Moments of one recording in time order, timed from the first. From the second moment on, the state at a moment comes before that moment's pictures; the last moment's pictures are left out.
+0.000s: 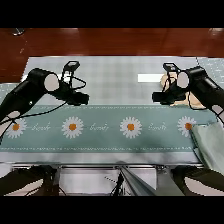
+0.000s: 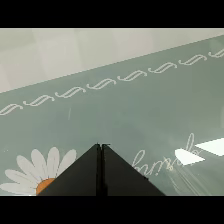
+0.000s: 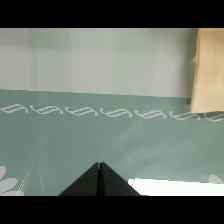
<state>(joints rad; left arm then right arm) -0.41 -1.27 1.10 1.46 -1.11 -1.71 0.25 -1.32 1.11 -1.63 1.18 1.83</state>
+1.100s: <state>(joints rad) -0.40 -1.28 1.10 1.46 -0.97 -1.71 0.24 -1.32 1.11 -1.85 0.90 1.84</state>
